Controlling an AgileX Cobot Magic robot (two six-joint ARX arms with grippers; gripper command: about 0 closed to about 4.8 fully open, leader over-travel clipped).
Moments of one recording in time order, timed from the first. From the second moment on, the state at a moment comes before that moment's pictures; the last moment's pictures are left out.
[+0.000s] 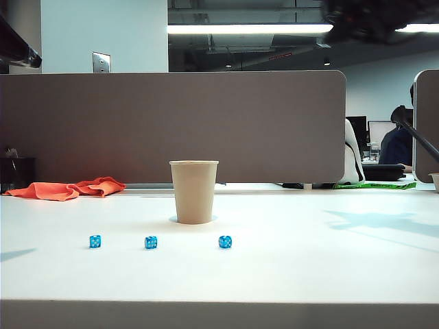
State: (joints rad) left arm -0.21 0.61 0.49 -0.15 0.34 0.07; right arm 0.13 1.43 0.99 0.42 -0.41 -0.08
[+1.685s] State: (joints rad) left arm -0.21 0.00 0.40 -0.36 0.07 -0.11; right arm 0.12 0.17 0.13 0.20 -0.02 -0.05
